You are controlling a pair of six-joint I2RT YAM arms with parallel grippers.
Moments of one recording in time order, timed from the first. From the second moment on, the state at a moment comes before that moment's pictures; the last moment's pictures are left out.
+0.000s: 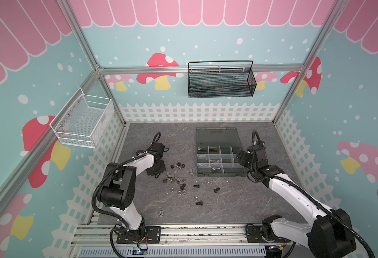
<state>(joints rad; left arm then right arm) -0.18 1.72 0.99 -0.63 -0.16 -0.56 0.34 1.16 0.77 -0.32 0.28 0.65</state>
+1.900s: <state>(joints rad) -0.79 1.90 1.49 -0.63 0.03 -0.16 0.34 1.14 0.77 -0.33 0.29 0.66</state>
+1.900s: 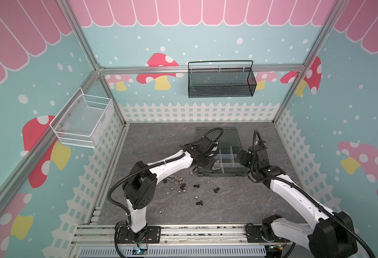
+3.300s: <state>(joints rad) -0.79 1.99 1.49 -0.63 0.01 0.00 0.34 1.18 0.77 -0.33 0.25 0.68</state>
